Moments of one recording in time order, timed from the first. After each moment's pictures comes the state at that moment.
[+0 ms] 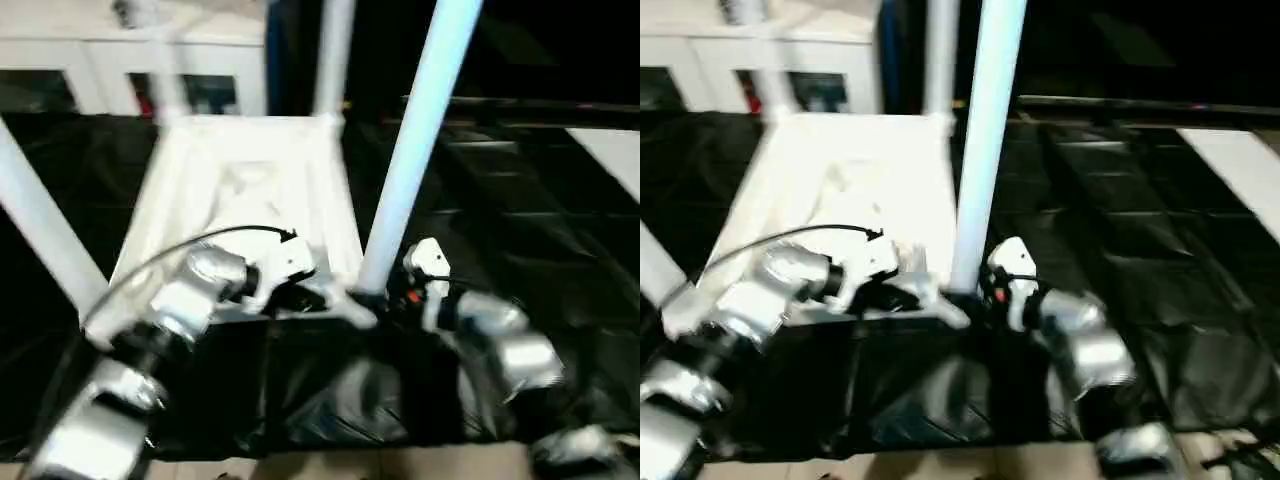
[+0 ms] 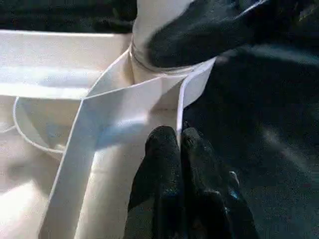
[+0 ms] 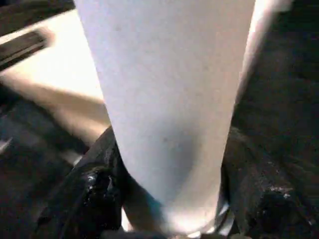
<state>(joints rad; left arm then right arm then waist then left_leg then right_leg) -0.59 0.26 -0.31 0.48 0.11 0.33 -1.01 -0.37 -0.09 0.04 0.50 0.12 0.11 0.59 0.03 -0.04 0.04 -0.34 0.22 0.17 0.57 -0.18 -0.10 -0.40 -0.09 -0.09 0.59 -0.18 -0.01</state>
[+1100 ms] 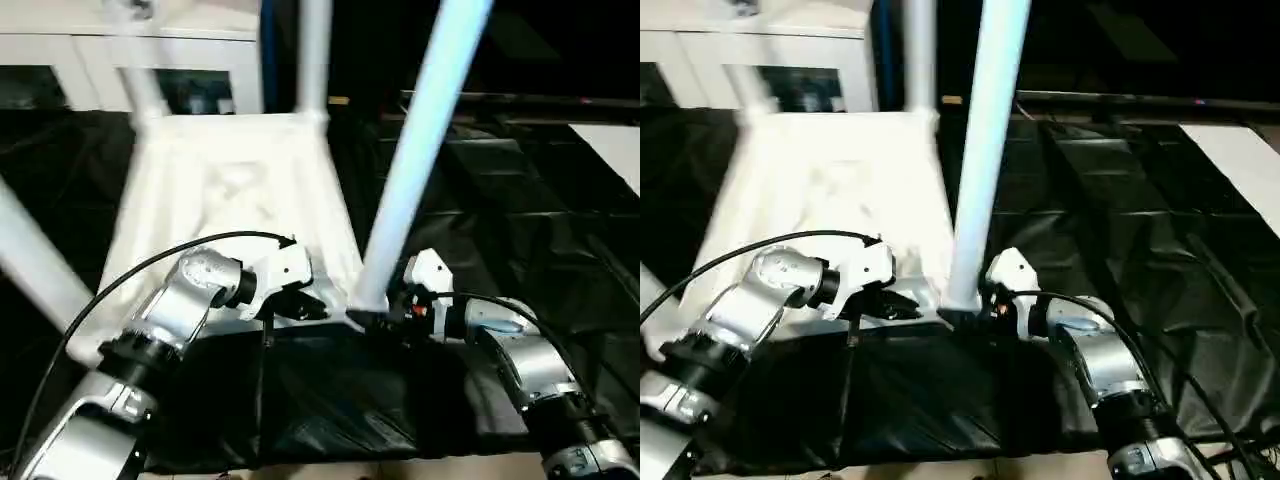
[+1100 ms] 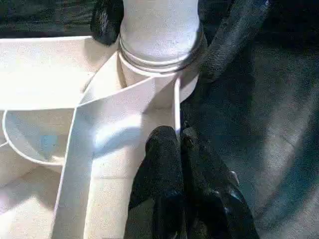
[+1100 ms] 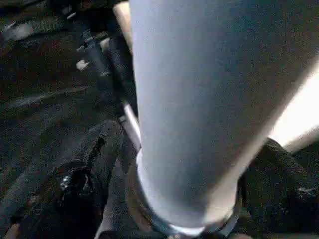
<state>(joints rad) -0.60 0.39 -0.38 0.45 0.08 0.16 -1.28 -0.39 -0.34 0.20 0.43 0.12 0.06 1.11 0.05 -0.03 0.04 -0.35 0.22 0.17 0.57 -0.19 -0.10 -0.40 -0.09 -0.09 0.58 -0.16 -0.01</state>
